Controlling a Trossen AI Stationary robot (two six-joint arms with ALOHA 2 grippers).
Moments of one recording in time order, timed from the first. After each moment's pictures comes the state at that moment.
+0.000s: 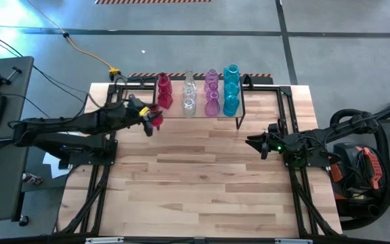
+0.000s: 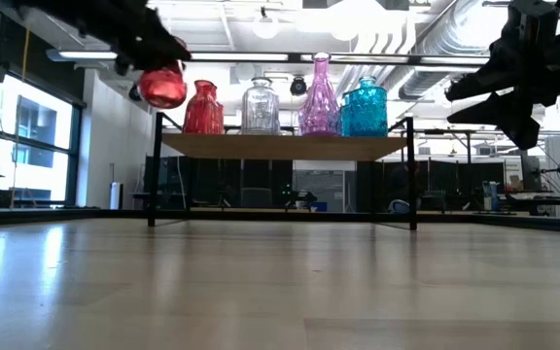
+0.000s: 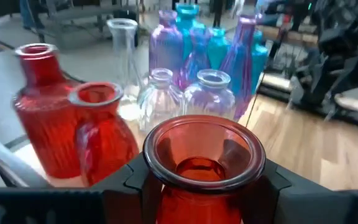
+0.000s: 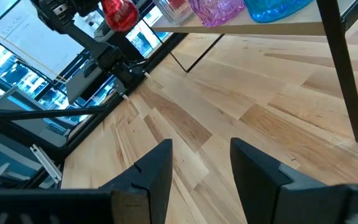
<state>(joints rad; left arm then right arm) 0.15 0.77 0.60 -0.09 -0.38 -0.17 0.31 0.43 0.19 -0.07 0.54 0.86</state>
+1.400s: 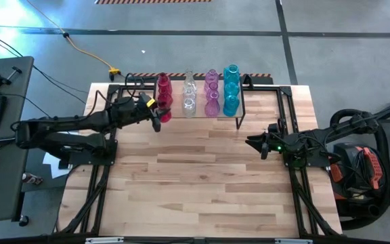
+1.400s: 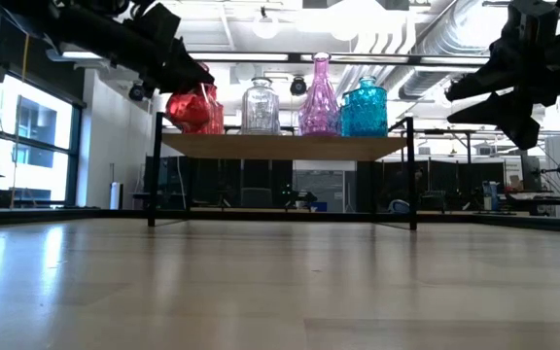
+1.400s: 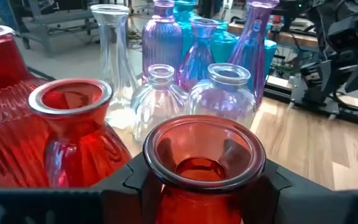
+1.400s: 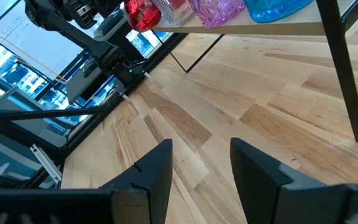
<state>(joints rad) 0.32 0.94 0.52 0.19 -0.17 -0.10 0.31 0.43 0.19 -0.07 0.54 0.86</state>
